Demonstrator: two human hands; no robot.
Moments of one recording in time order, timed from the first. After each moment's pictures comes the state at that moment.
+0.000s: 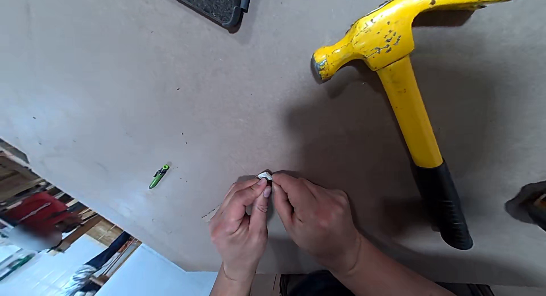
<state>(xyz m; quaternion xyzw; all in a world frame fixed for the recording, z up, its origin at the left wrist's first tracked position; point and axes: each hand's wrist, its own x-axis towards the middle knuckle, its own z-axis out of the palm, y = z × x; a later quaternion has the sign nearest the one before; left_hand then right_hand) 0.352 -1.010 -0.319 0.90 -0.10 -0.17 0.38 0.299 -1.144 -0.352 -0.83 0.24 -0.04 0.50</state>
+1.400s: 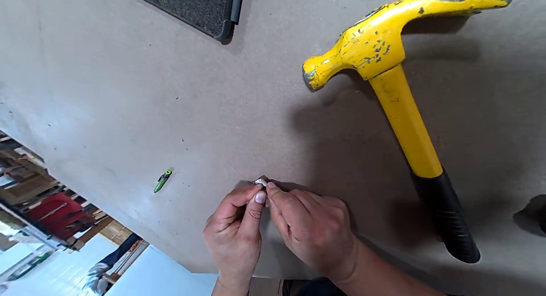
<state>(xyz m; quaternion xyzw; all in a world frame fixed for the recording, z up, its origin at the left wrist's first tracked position) 0.354 -1.021 -0.315 0.86 0.02 -0.19 0.47 0.291 -1.143 -0.355 -0.83 0.19 -0.05 0.51</state>
